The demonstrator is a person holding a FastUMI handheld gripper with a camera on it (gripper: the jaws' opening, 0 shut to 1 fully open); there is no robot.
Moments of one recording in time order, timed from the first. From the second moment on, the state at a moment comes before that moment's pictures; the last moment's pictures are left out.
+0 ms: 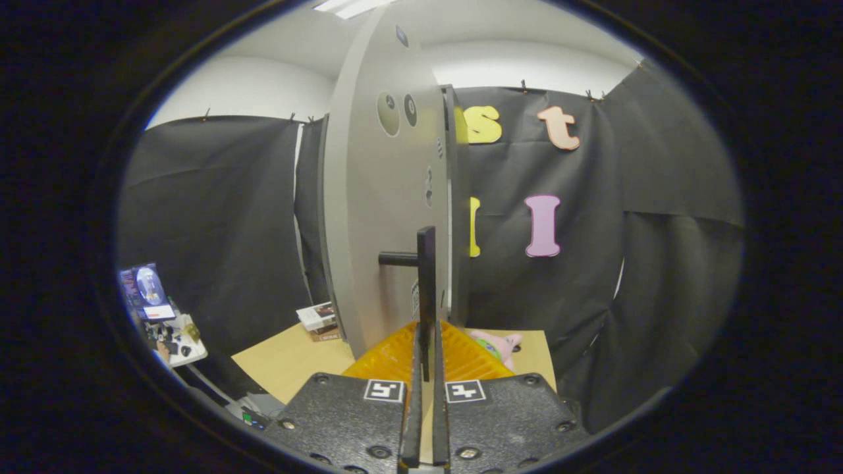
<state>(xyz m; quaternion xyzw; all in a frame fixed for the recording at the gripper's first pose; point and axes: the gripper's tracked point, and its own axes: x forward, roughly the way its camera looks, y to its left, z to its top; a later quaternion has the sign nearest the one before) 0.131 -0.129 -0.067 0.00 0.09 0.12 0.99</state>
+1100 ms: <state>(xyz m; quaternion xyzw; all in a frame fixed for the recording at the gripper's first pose) 0.035 0.075 -0.237 -0.01 0.16 0.08 0.98</state>
